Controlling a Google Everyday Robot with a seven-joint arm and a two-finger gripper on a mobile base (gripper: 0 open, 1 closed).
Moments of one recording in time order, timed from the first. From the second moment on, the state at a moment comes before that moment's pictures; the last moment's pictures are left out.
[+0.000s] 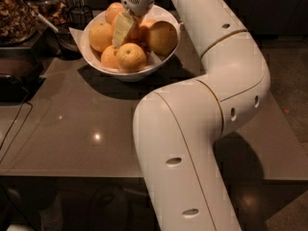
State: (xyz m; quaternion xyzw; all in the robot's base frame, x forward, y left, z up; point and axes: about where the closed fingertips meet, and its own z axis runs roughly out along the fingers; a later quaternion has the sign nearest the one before) arm 0.731 0.056 0.932 -0.54 0.82 0.11 0.18
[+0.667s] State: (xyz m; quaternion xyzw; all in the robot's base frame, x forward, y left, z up) arm 0.731 0.056 0.933 -0.54 0.82 0.11 0.18
